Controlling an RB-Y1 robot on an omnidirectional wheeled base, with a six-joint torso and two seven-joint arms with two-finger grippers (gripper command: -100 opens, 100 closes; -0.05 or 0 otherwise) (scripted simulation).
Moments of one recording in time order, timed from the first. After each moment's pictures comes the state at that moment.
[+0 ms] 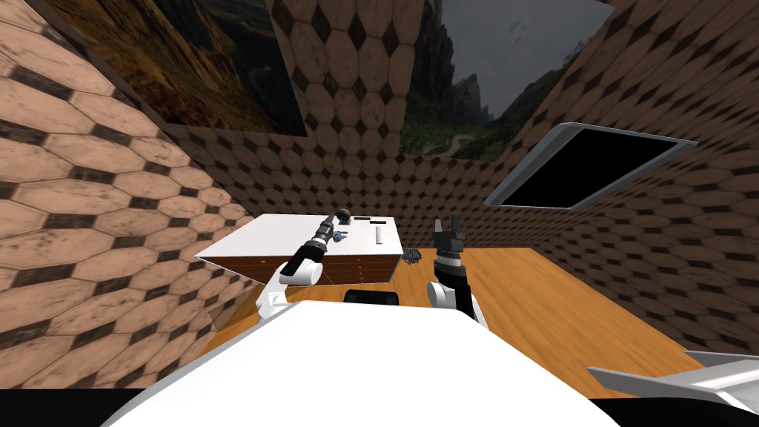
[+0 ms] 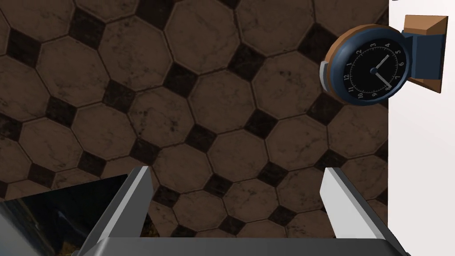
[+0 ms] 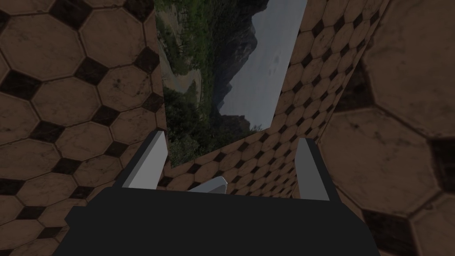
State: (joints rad) left arm 0.32 0.16 -0.01 -2.09 0.12 0.22 -0.22; right arm 0.48 -0.04 0.04 -2.21 0.02 -0.49 -0.08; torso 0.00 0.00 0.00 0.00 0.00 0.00
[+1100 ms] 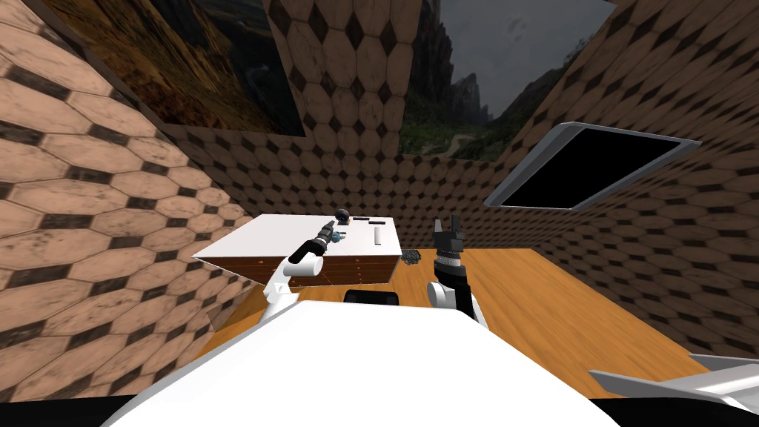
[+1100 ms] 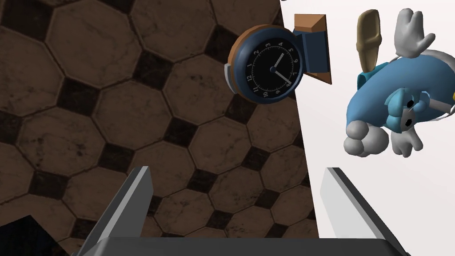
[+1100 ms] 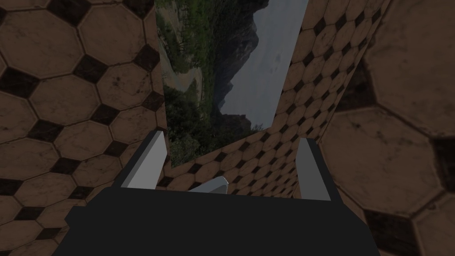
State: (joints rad) left arm 0.22 0.15 0.06 -1.98 0.10 0.48 -0.23; right arm 0.48 -0.04 0.04 -2.21 0.02 -0.49 -0.08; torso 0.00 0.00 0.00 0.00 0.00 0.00
